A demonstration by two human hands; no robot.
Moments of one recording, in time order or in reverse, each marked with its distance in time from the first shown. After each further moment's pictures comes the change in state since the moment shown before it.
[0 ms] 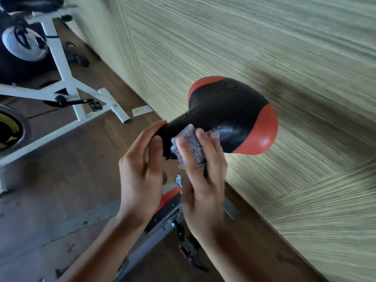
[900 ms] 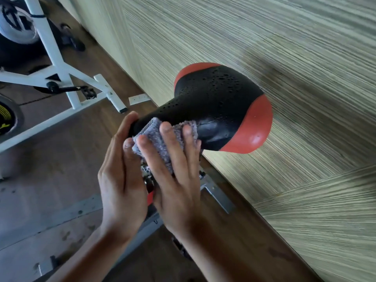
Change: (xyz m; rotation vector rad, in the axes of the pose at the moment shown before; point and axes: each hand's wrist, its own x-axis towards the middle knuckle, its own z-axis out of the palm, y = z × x) left_hand -0.012 -0.012 0.019 0.128 0.096 0.044; right_hand 0.008 0.010 0.024 -0.037 0.031 -0.068
